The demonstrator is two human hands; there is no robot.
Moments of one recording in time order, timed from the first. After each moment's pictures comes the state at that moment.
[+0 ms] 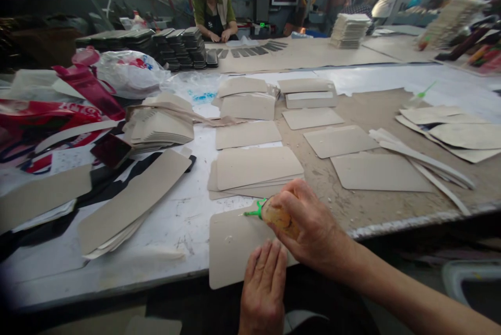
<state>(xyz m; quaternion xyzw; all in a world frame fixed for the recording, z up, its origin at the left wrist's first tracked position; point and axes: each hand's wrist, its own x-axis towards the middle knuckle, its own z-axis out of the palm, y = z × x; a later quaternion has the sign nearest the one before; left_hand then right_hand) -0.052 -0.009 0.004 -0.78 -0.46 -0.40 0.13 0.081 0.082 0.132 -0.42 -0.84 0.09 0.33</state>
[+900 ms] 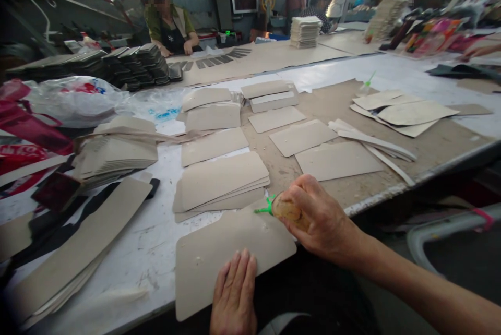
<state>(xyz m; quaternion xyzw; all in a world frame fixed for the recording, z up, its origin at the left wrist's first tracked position) -0.060 -0.011 -0.013 -0.81 -0.45 -0.36 0.10 0.167 0.071 0.130 -0.49 -0.80 0.07 0.33</state>
